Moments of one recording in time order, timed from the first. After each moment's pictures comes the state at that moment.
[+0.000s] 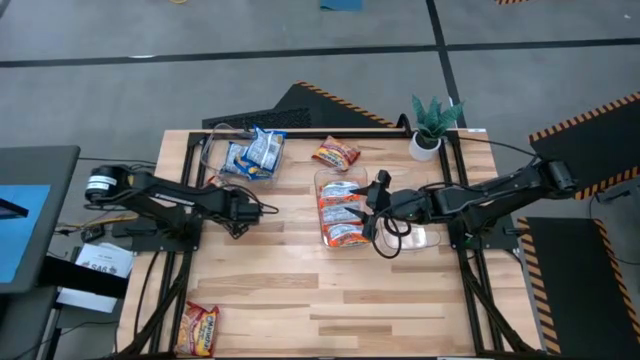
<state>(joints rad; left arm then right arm) 0.05 1.36 0.59 -0.90 -0.41 -0.71 0.14 1.23 0.74 0.11 0.47 0.06</state>
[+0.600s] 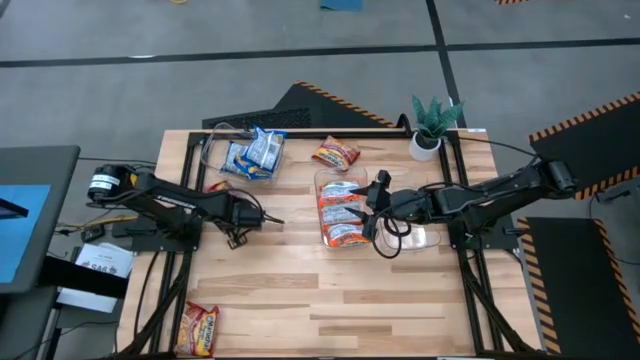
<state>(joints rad) -0.02 1.39 0.61 -0.85 -0.27 -0.54 0.14 1.23 0.74 0.11 0.47 0.05</state>
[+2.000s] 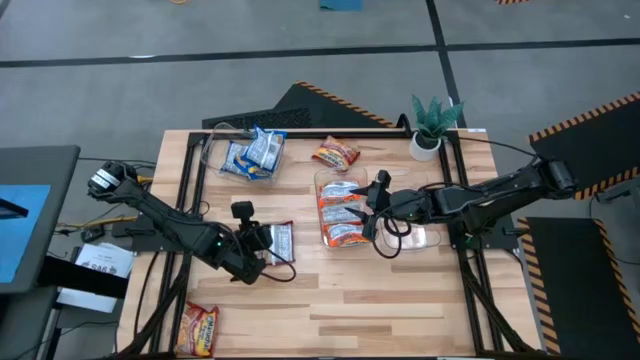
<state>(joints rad) -0.51 1.39 0.98 -0.79 -0.86 -0.40 0.14 1.23 0.74 0.11 0.47 0.05</state>
